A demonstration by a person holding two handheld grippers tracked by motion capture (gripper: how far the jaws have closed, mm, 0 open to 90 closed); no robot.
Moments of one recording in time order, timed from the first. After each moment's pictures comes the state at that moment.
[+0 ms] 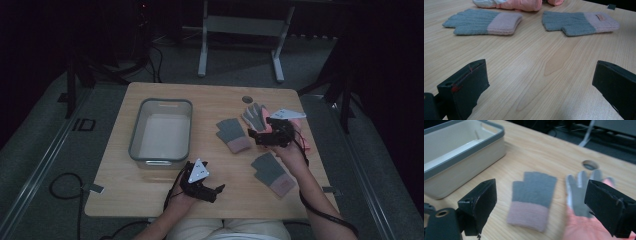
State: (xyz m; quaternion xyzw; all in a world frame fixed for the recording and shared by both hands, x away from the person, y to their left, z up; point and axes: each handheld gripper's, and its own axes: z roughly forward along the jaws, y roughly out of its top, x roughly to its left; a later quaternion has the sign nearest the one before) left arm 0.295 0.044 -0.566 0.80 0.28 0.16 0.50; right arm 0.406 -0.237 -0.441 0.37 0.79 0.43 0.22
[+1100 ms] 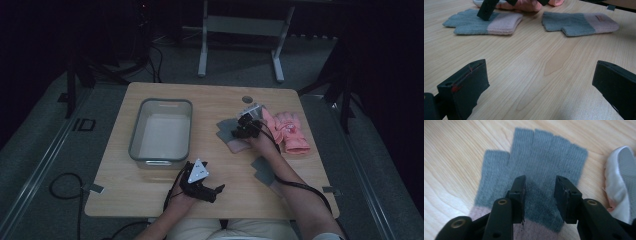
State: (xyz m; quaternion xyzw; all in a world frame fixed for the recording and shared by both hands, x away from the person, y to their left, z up) left arm 0.295 0.045 -0.566 0.80 0.28 0.16 0.51; right arm 0.509 -0.177 -0.539 0.36 0.88 0.28 0.14
